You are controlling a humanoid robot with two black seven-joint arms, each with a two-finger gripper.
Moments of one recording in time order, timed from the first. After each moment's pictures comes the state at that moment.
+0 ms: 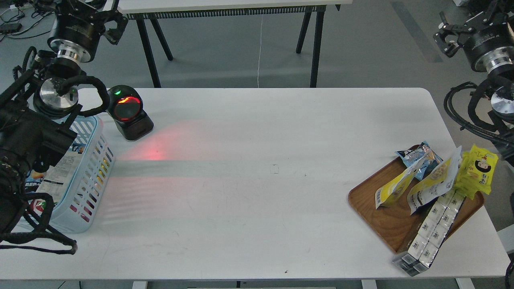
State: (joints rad) left arm -1.00 0.31 -0.81 -0.42 -0.25 -0.49 -0.26; right arm 1.03 -0.42 0.62 0.30 0.30 0.49 0.23
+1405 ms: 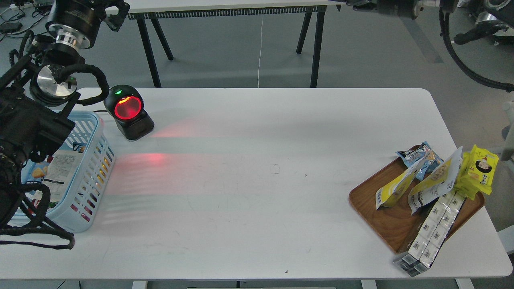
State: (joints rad) left arm -1.06 0.32 -0.77 -0.42 -0.25 -0.49 -0.25; right arm 1.53 -0.63 0.16 1.09 -0.93 0.49 0.30
